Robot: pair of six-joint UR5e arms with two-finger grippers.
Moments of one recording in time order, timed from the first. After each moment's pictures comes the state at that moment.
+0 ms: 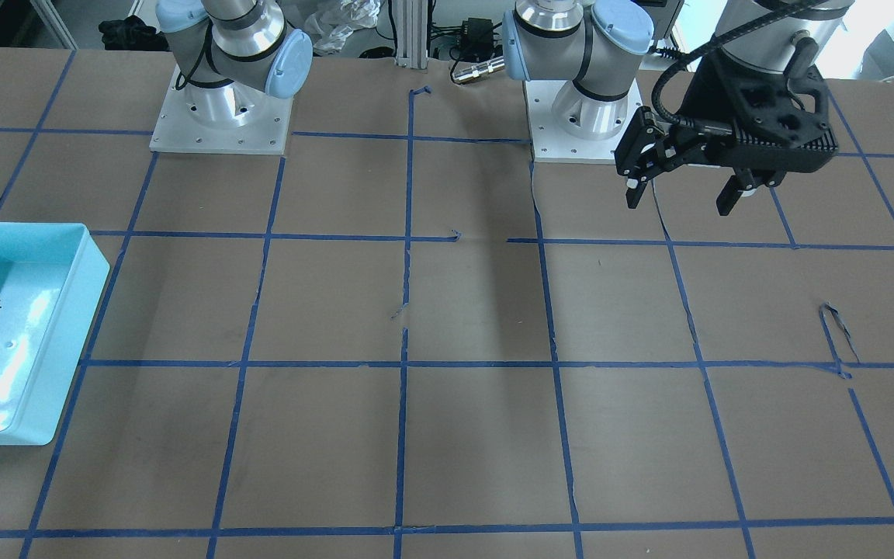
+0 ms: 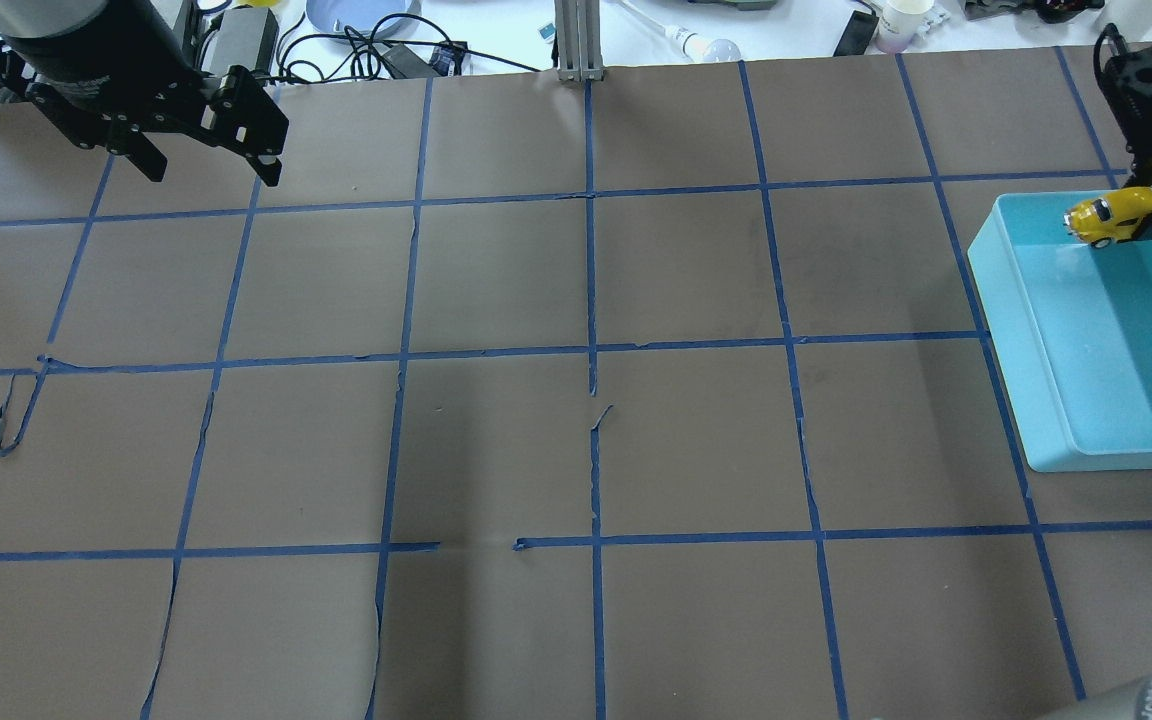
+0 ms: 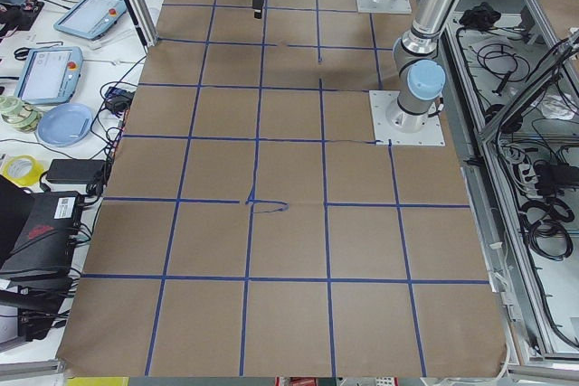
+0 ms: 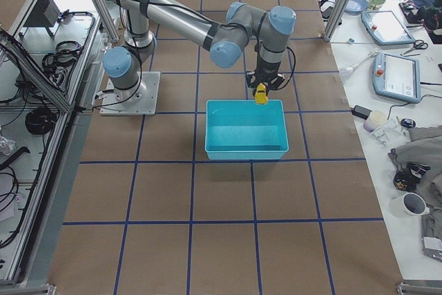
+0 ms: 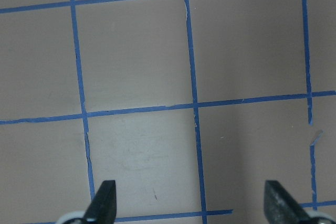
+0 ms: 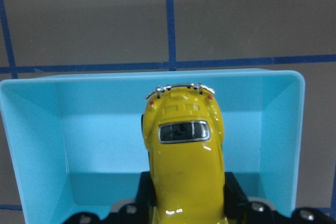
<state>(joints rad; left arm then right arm) -1.52 -1.59 -1.45 -1.58 1.58 0.14 1.08 -1.30 1.55 -1.79 -1.68 -2.03</state>
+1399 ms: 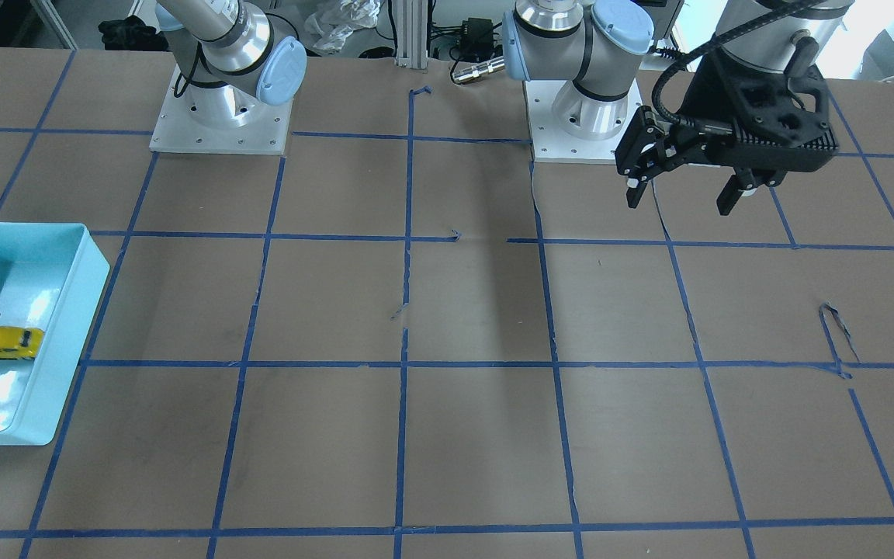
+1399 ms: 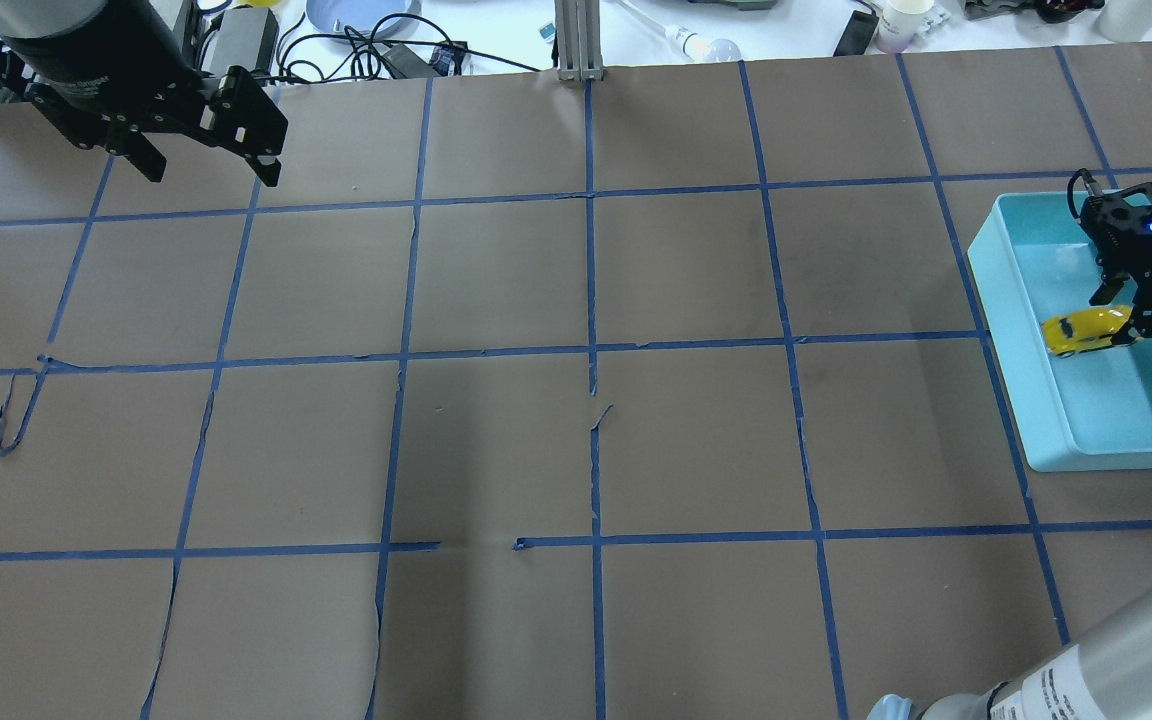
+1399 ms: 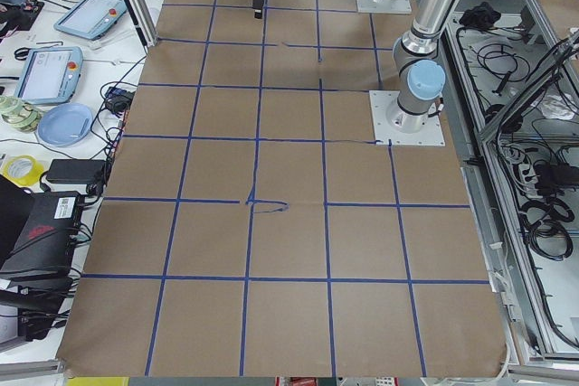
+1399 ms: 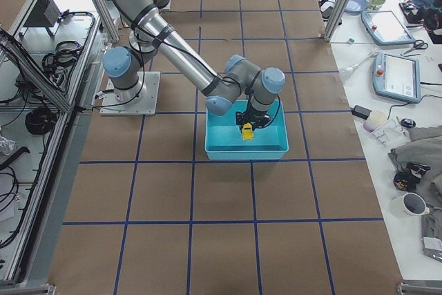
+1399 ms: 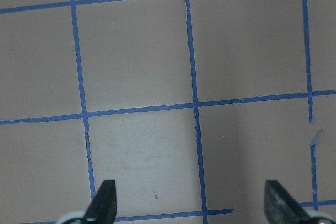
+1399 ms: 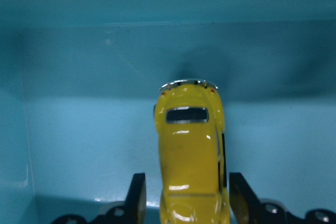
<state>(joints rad) -1.52 -1.59 -1.45 -1.58 1.58 0.14 1.00 -1.13 1.69 -2.00 -1.69 -2.14</state>
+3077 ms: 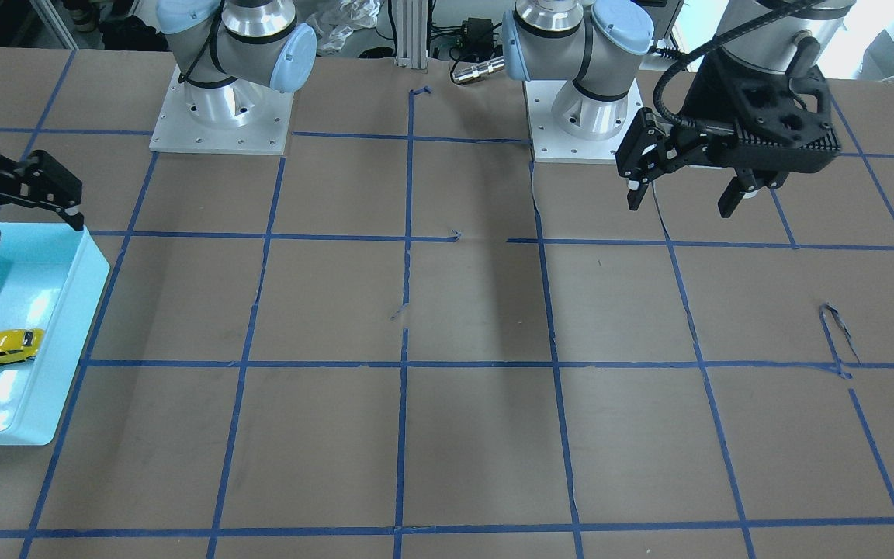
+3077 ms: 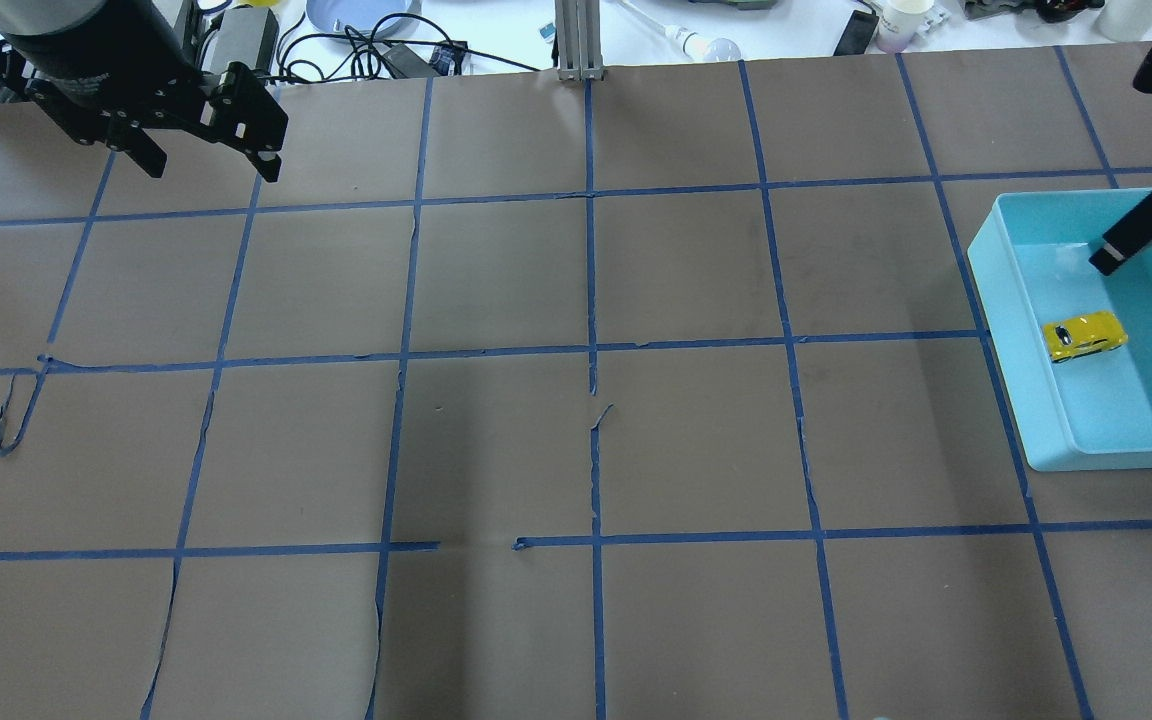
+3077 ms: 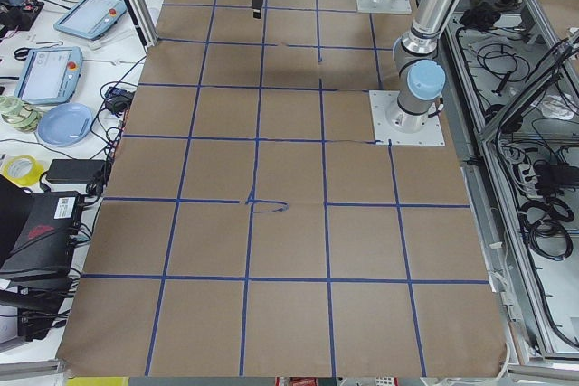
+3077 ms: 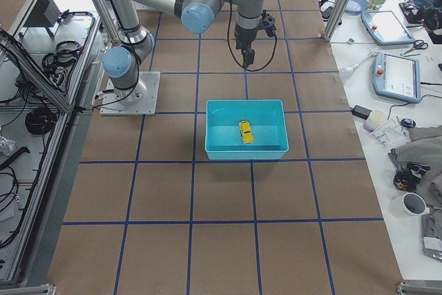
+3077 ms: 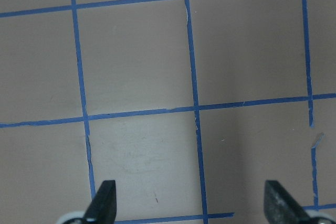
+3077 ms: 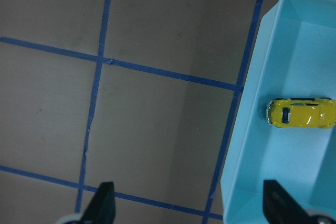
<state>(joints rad) -1.52 -1.59 -1.45 -1.56 1.58 0.14 1.24 -1.55 1.65 -1.63 -1.51 -0.48</state>
